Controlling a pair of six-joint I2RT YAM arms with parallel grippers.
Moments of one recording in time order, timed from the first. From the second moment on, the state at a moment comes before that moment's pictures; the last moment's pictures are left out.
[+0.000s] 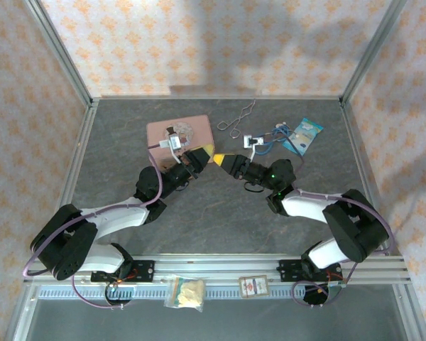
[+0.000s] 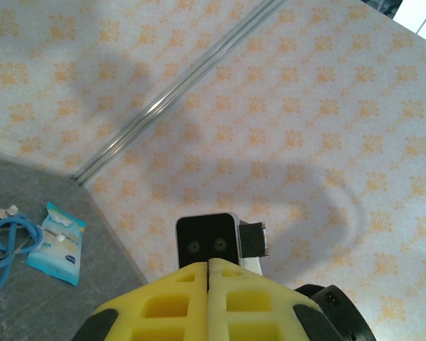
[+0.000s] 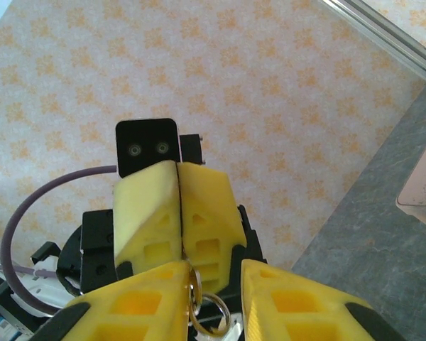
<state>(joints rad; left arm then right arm) -0.63 1.34 0.52 1.12 0.21 -0.95 0.59 1.47 0.55 1.22 -0.65 1.14</state>
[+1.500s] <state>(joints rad) -0.64 1.34 0.50 1.15 0.12 -0.97 0.61 1.51 0.54 1.30 -0.65 1.19</state>
